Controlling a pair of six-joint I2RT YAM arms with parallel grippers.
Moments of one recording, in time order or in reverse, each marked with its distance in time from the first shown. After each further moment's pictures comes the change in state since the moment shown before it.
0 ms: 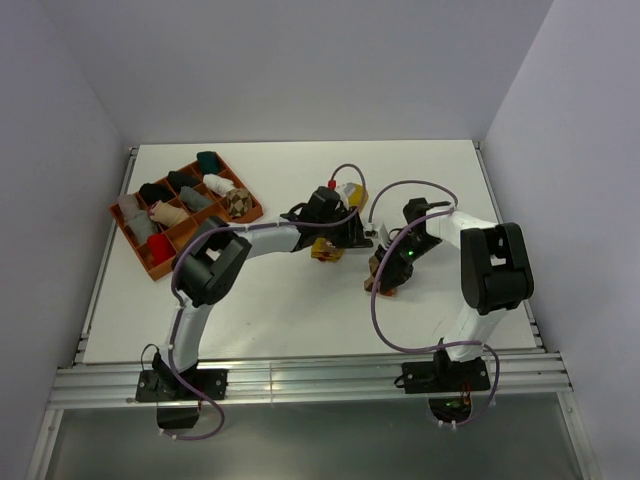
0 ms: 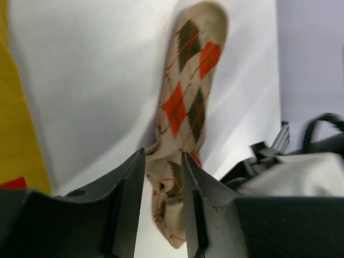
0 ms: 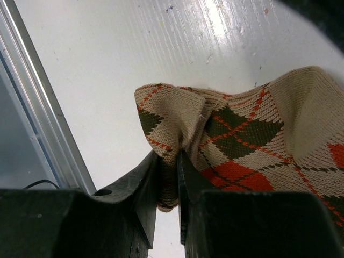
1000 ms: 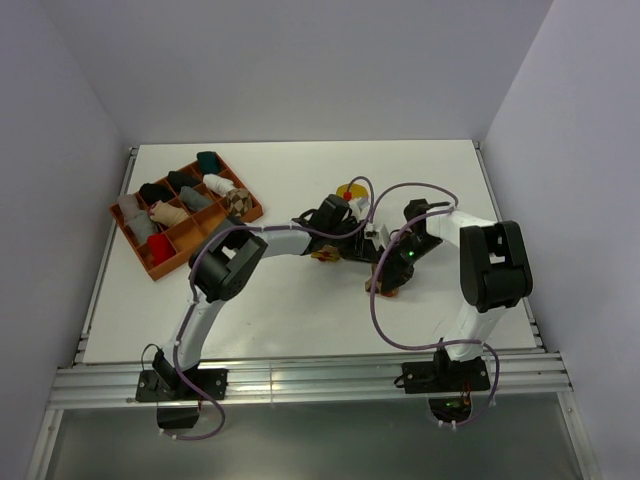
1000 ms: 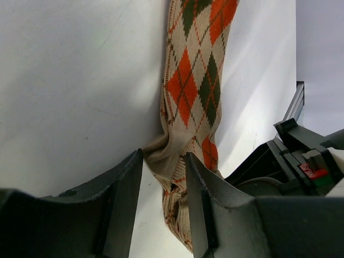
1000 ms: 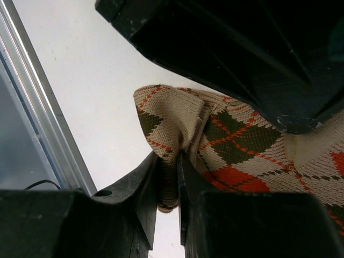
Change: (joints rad) left arm -0.028 0.146 0.089 -0.039 0.144 0.104; right arm 0.000 0.016 -0.001 -0.003 0.003 0.003
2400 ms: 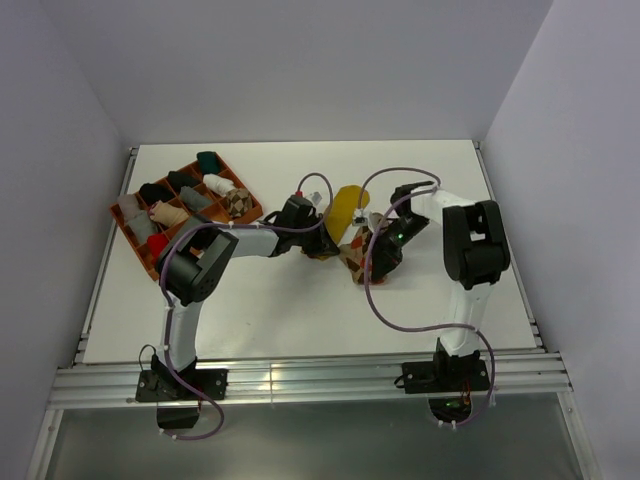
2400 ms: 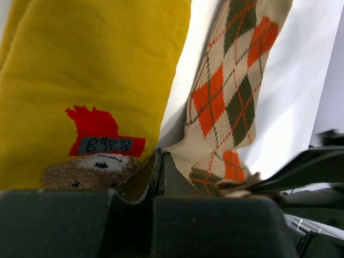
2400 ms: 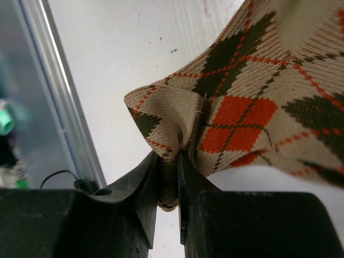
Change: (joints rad) left arm 0.143 -0.189 -0.296 0.056 -0.185 -0.122; right arm 0.034 0.195 0.277 -0.199 -0.055 -0.070
